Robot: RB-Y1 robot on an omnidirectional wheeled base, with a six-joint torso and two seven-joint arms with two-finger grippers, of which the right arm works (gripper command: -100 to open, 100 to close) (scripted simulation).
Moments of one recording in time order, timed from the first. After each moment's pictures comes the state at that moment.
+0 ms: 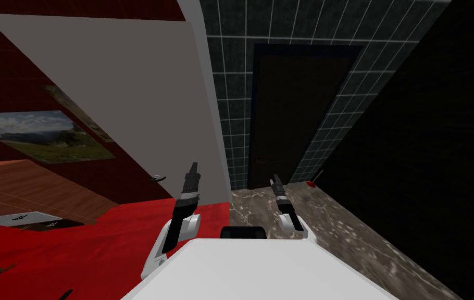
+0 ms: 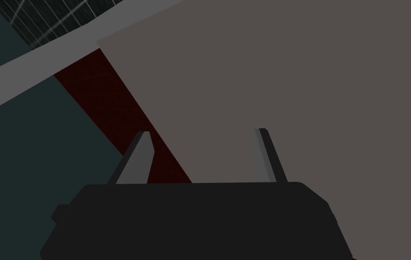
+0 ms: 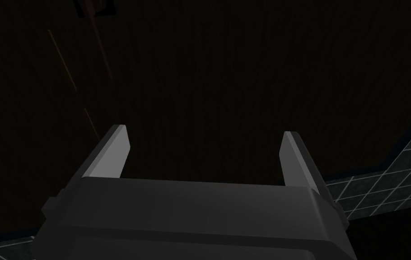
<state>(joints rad) 0.15 -0.15 0.00 -1.29 -0.06 -0.67 -0.14</state>
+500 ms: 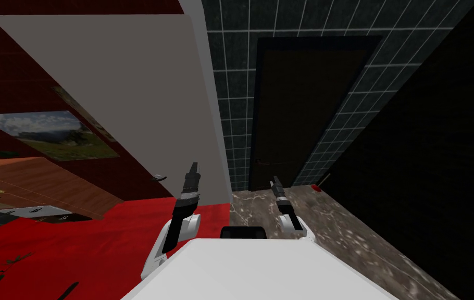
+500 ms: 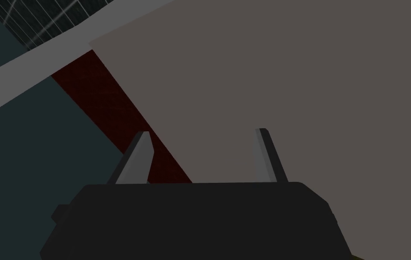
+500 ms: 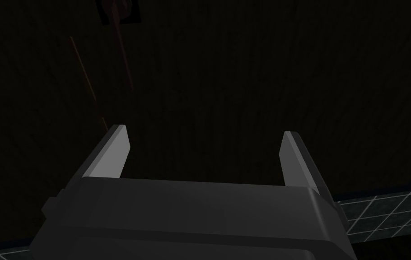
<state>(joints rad) 0.11 -0.16 0.00 -1.18 -0.07 -0.69 -0.14</state>
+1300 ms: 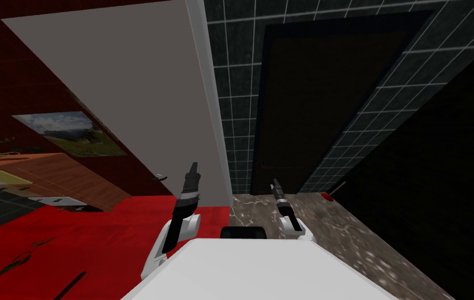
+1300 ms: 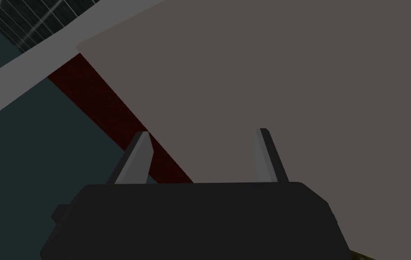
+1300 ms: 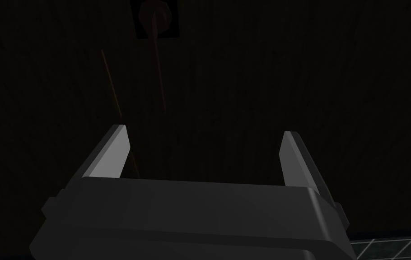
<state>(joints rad) 0.04 -0.17 0.00 -0.97 -0.08 -0.74 -0.14</state>
